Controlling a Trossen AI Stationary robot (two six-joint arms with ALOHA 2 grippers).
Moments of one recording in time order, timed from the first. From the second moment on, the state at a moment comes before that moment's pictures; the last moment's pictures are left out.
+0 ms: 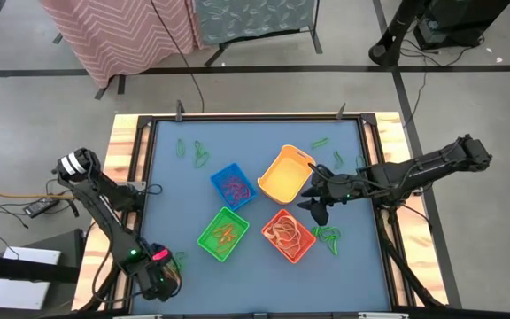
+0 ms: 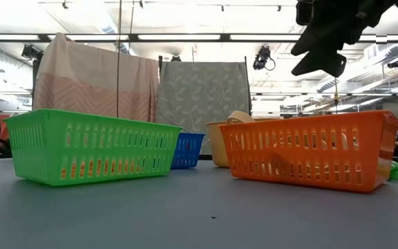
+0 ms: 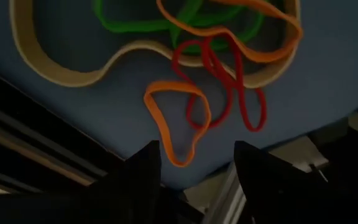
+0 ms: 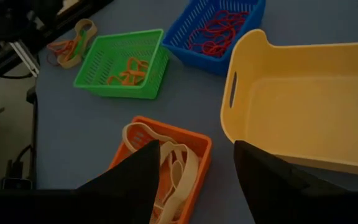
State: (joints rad) left arm -1.01 1.49 0.87 -0.64 0.28 -2.03; right arm 0.21 1.07 0.72 -0.35 0.18 0.67
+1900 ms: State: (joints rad) left arm -0.94 1.33 1.22 -1.18 -0.17 -1.80; right arm 0.21 1.07 0.72 -0.29 0.20 0.70
